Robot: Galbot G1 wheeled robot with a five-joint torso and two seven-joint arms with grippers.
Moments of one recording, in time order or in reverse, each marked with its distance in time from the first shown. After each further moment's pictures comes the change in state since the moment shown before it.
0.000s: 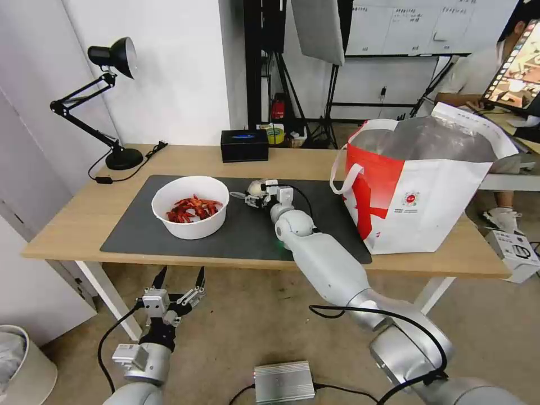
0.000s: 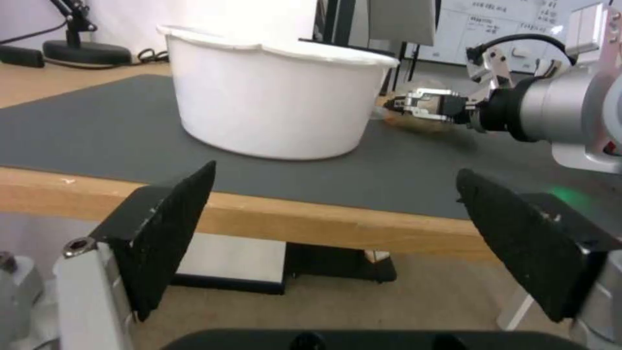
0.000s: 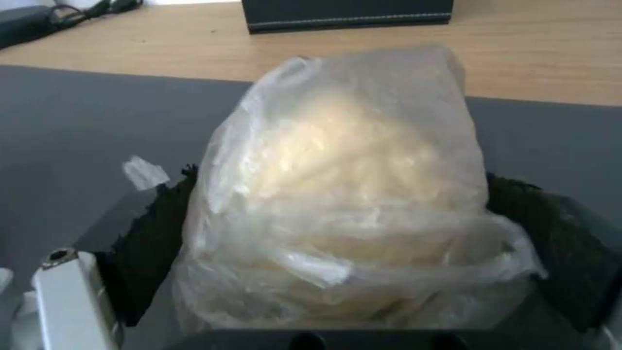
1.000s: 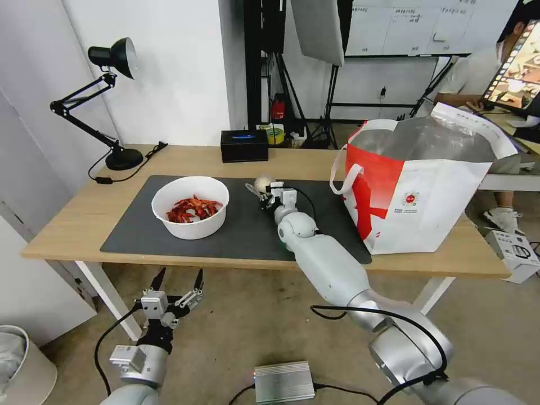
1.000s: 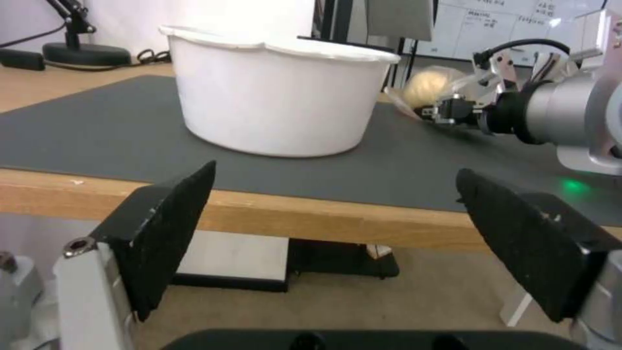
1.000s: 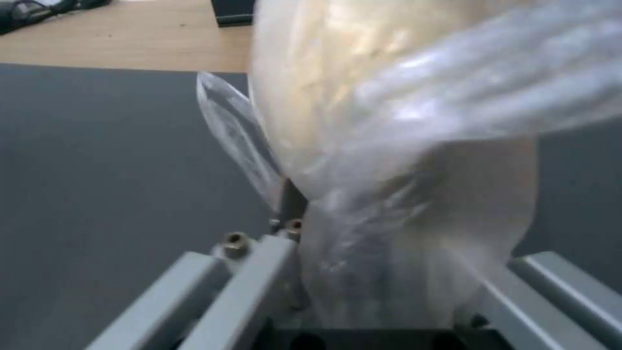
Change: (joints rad) left arm 0.011 0.028 -0.008 -0.005 -0.010 -0.002 -0.001; right arm -0.013 -0.004 0.013 -0.005 -0.006 0.023 0.021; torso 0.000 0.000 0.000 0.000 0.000
